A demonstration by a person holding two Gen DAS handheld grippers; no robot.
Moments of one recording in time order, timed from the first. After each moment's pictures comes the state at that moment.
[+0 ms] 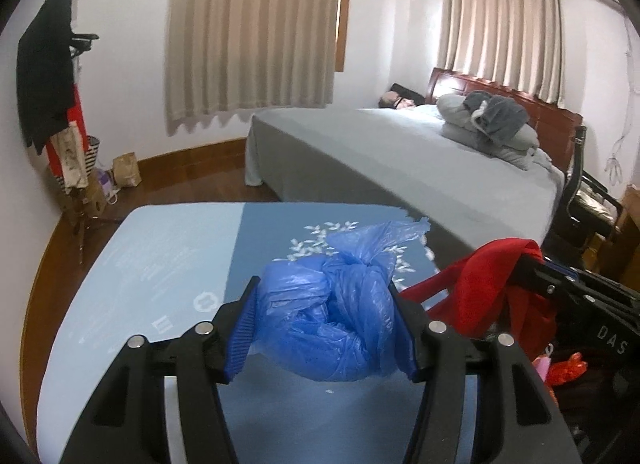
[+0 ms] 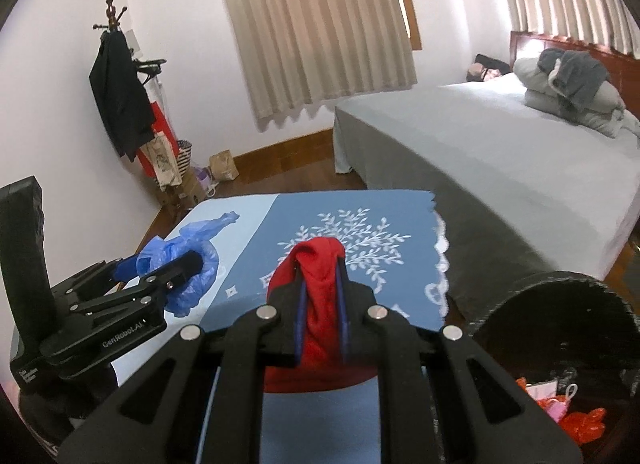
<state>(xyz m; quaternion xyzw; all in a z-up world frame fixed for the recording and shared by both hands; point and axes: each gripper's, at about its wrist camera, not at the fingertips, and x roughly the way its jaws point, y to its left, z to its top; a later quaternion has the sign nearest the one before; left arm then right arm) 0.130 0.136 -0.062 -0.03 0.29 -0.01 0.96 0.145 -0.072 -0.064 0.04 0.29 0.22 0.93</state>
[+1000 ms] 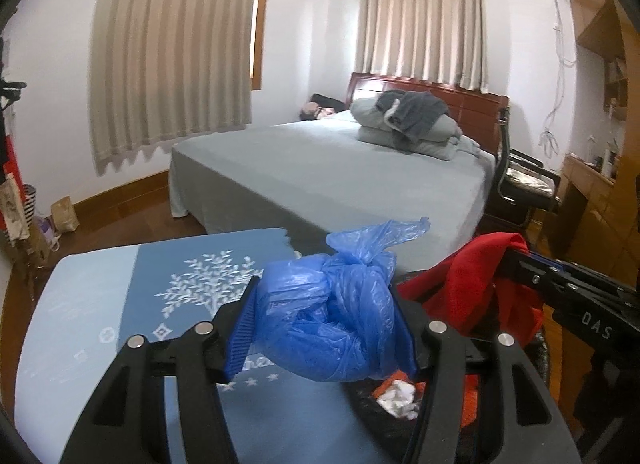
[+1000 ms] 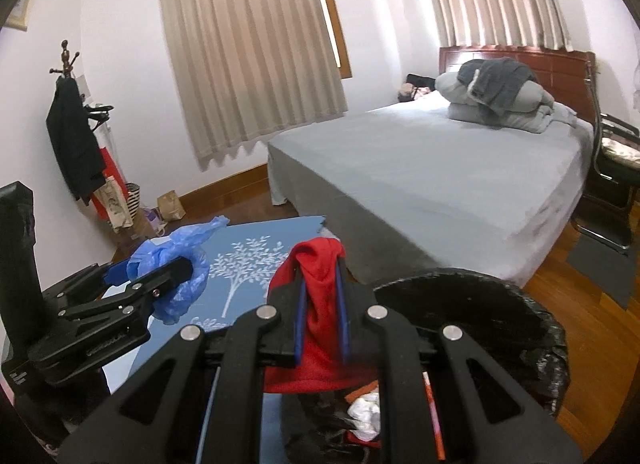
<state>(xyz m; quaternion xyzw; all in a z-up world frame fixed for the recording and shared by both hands) 0.120 0.002 -0.029 0.01 0.26 -0.14 0.96 0.091 -0.211 -0.044 0.07 0.25 0.11 0.96</state>
